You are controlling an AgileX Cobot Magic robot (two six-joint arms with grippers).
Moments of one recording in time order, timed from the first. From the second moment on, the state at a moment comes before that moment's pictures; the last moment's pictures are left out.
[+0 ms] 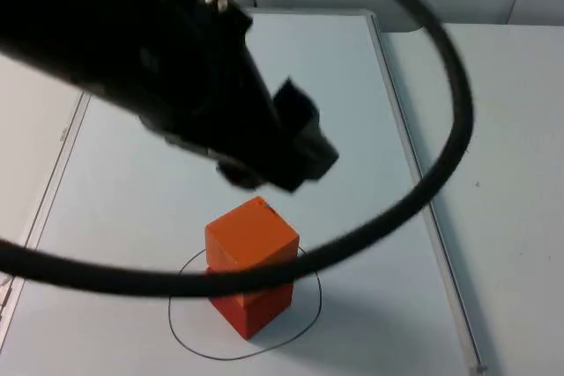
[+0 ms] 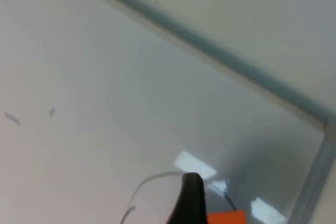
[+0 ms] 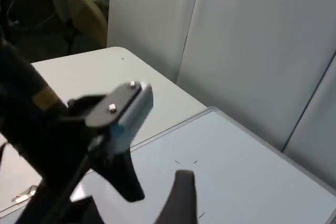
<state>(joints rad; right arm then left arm) 0.94 0.77 -0.85 -0.45 0.47 0.18 -0.72 1.38 -0.89 -0.59 0.40 0.73</state>
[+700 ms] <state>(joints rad) 0.94 0.64 -0.70 -0.45 0.40 0.17 -0.72 0.73 -0.89 -0.14 0.66 0.41</state>
